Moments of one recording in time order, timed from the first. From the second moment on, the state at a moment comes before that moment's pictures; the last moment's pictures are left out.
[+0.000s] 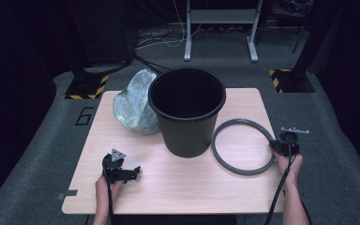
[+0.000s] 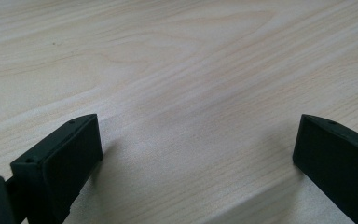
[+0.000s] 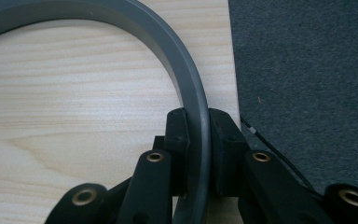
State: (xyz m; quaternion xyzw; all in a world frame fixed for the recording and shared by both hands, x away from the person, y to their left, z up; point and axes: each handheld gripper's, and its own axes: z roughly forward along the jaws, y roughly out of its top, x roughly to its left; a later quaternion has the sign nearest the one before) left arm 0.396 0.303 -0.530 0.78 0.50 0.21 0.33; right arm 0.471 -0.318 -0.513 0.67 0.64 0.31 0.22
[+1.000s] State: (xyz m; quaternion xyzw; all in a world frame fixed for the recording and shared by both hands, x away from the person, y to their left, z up) left arm 0.396 0.303 -0.530 0.78 0.50 0.21 0.33; right arm 0.460 -0.334 -0.485 0.68 0.61 0.36 0.21
